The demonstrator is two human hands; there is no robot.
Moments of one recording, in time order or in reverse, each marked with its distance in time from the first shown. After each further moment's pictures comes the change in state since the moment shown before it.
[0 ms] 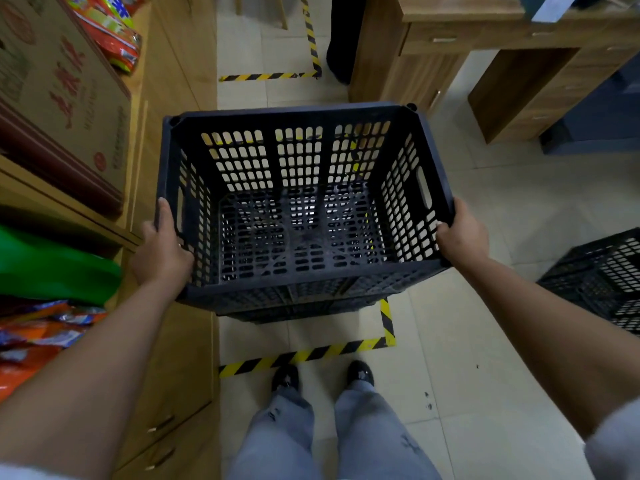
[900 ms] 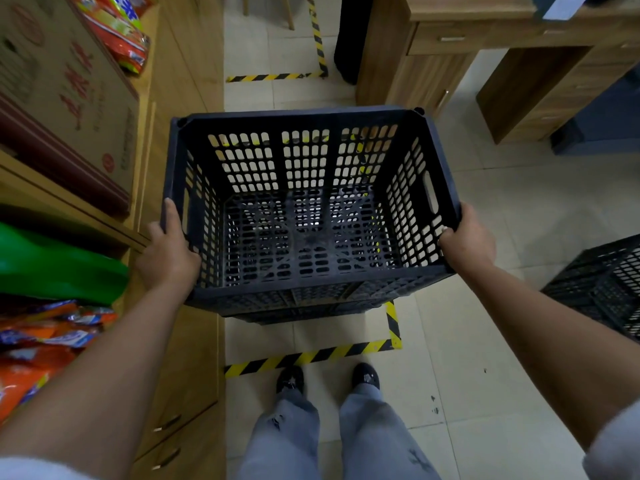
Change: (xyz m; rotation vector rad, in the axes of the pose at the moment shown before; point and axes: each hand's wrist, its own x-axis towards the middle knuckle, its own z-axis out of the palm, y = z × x) left_hand -0.003 0.003 -0.001 0.096 0.004 0.013; right_hand -0.007 -0.003 0.005 0.002 0.006 0.046
